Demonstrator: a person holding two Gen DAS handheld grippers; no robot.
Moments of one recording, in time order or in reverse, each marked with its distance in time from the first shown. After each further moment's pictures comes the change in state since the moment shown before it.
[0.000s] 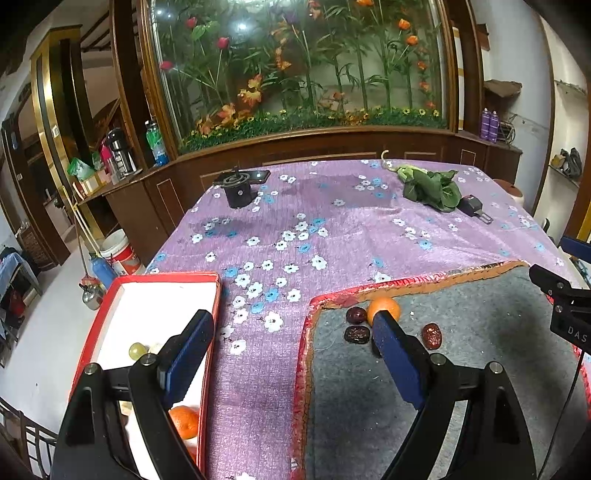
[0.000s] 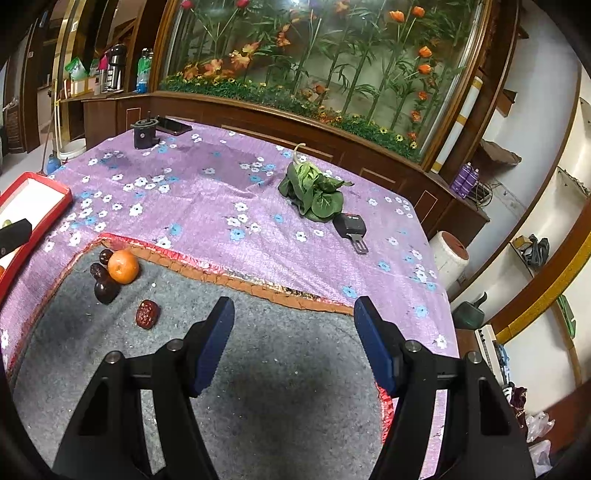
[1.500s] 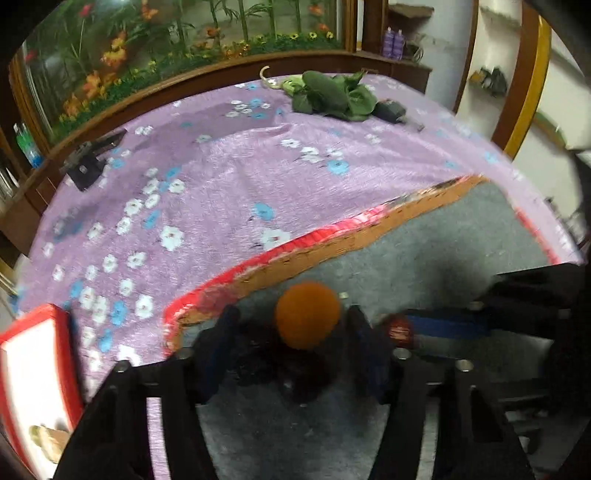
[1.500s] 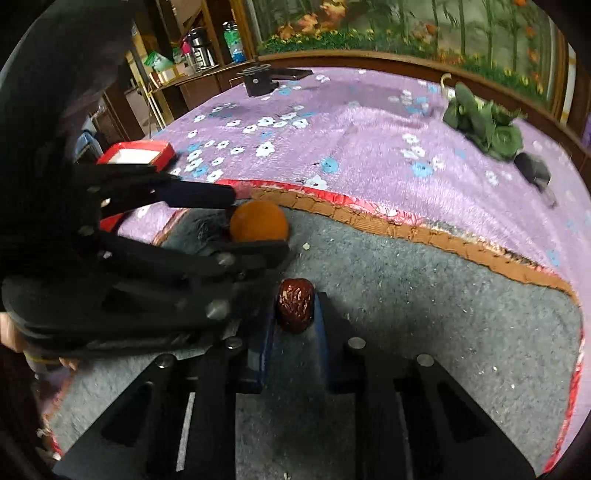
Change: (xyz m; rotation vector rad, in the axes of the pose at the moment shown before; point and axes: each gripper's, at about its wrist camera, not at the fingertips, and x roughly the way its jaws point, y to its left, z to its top) left arm 0.107 -0.069 -0.001 0.298 0.239 -0.340; right arm 0.079 0.078 -0.024 0.017 0.157 0.564
